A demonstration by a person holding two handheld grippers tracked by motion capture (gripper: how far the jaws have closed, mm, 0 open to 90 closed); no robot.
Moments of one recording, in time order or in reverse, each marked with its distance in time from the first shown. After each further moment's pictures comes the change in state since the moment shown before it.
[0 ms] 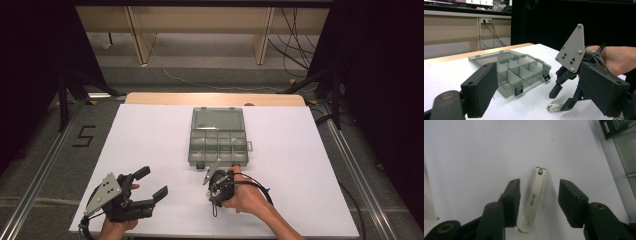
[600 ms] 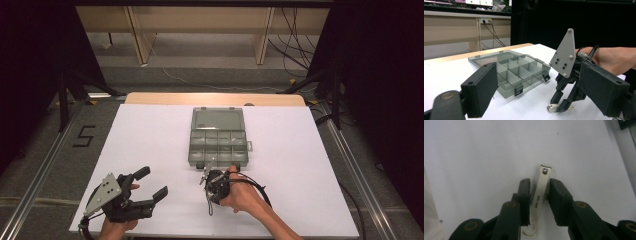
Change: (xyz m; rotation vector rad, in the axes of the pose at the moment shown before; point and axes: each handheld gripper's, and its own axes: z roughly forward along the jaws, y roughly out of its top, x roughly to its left) left arm -0.001 0.000 0.000 -0.002 -0.002 0.000; right arm 0.000 0.008 0.008 0.078 0.026 0.045
